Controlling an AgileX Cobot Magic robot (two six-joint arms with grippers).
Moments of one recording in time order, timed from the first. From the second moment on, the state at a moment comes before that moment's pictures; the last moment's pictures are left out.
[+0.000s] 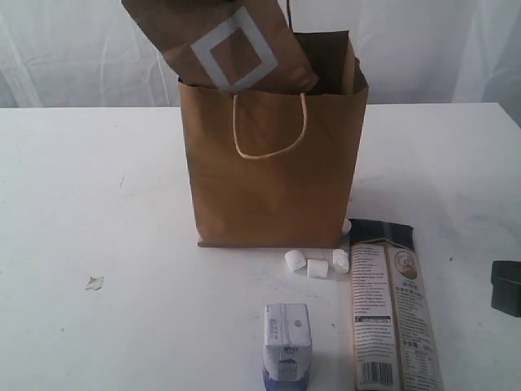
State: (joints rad) left arm -0.33 1.89 -2.17 -0.86 1.32 1.10; right arm -0.10 0.65 -0.36 0.70 0.62 -0.54
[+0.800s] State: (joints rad) left arm -0.33 1.89 -2.21 -0.85 1.32 1.10; right arm -0.10 0.65 -0.36 0.71 0.58 -0.54
